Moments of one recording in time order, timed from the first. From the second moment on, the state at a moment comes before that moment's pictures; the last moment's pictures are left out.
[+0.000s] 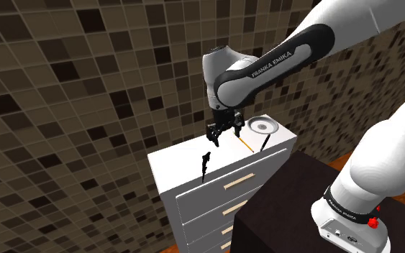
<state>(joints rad) 0.01 -0.20 0.33 -2.44 0.03 2.10 0.61</state>
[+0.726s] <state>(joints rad) 0.05 0.28 0.36 -2.17 -0.14 2.26 0.98</state>
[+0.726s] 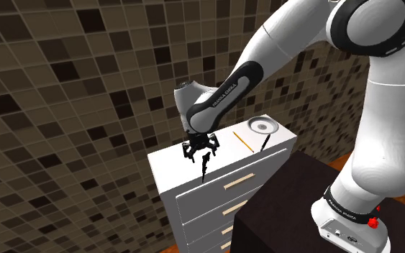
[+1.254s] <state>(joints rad) 0.08 0.40 0.33 -2.15 -0.19 2.35 1.05</state>
